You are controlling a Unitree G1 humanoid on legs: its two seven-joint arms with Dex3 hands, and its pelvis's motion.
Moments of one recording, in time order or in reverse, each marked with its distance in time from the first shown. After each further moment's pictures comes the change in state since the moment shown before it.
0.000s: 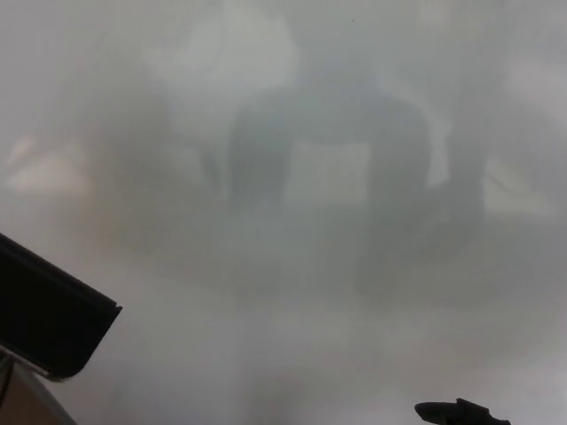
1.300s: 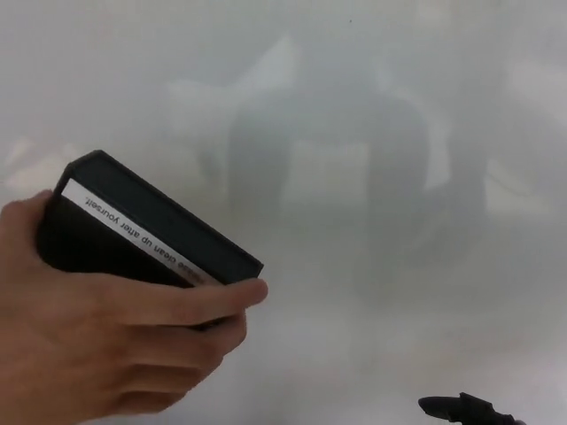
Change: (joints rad) left_arm 0.052 -0.001 -0.260 0.053 0.069 -0.129 0.030; right_arm -0.011 -0.011 0.006 -0.003 -0.011 0.000 -0.020
